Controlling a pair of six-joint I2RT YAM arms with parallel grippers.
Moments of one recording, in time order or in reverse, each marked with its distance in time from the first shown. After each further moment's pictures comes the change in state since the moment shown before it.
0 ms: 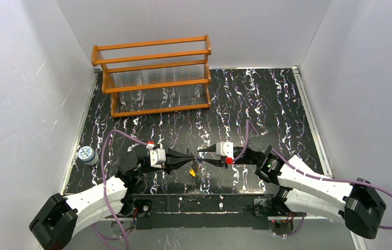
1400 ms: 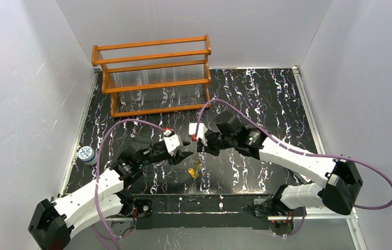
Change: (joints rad) left arm -0.005 -0.042 0.280 -0.765 -0.229 0.257; right arm 0.000 0.321 0.488 -0.763 0.183 -0.059
